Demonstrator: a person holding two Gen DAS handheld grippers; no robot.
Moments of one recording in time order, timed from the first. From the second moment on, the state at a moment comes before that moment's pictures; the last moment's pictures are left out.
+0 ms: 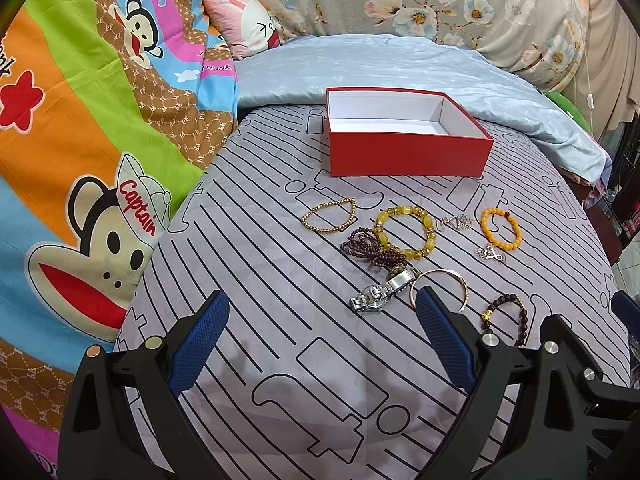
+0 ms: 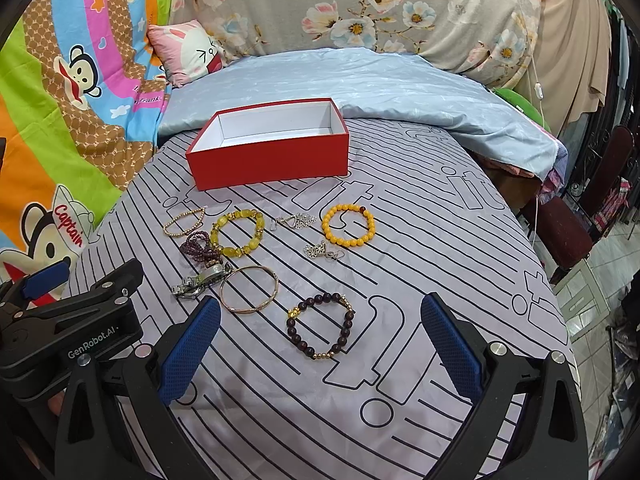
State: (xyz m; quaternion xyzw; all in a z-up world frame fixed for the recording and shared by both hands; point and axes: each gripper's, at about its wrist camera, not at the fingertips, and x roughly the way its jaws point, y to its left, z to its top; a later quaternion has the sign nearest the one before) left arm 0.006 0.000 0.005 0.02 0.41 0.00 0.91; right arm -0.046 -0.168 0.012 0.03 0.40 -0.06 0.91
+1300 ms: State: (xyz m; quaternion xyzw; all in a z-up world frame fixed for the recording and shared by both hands) left arm 0.005 -0.001 0.003 0.02 0.41 0.00 0.91; right arm -0.043 -0.169 0.012 0.03 0.40 -0.06 0.91
